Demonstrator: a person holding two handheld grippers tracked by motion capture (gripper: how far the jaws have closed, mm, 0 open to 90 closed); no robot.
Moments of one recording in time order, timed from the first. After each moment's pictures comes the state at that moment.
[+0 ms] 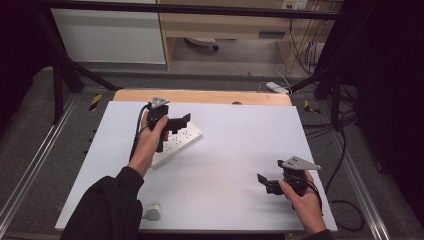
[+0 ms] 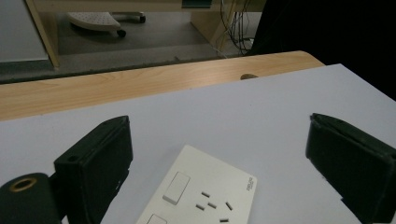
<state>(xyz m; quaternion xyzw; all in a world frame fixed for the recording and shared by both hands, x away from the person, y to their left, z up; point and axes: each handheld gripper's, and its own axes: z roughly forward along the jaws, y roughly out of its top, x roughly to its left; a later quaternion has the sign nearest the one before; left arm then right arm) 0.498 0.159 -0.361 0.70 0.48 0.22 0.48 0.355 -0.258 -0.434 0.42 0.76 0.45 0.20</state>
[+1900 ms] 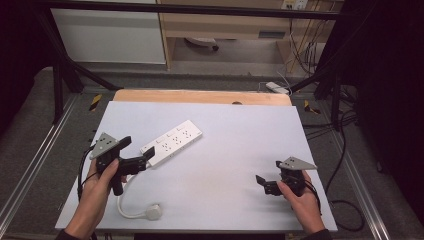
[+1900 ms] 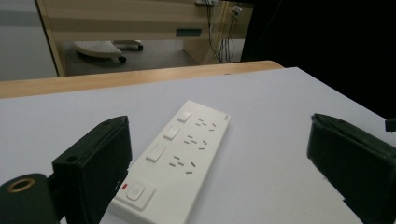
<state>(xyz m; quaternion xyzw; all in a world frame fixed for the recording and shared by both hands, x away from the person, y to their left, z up) 0.347 0.245 -0.352 0.68 0.44 0.24 0.53 0.357 -0.254 -0.438 0.42 0.77 0.44 0.20</state>
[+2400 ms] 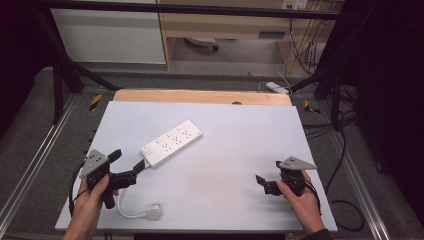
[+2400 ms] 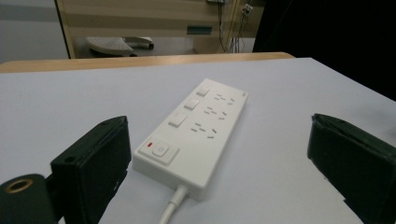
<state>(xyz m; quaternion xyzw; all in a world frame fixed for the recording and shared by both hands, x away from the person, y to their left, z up) 0.325 0.268 -0.391 0.67 0.45 0.26 0.53 0.358 -0.255 -0.439 0.42 0.77 0.43 0.20</state>
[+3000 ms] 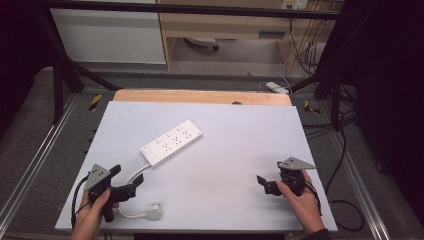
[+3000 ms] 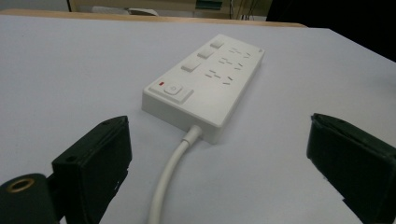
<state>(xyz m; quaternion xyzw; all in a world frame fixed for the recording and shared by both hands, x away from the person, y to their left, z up) 0.313 0.277 -0.428 0.67 0.48 0.24 0.51 0.361 -0.257 -0.448 0.44 0.77 0.40 0.21</state>
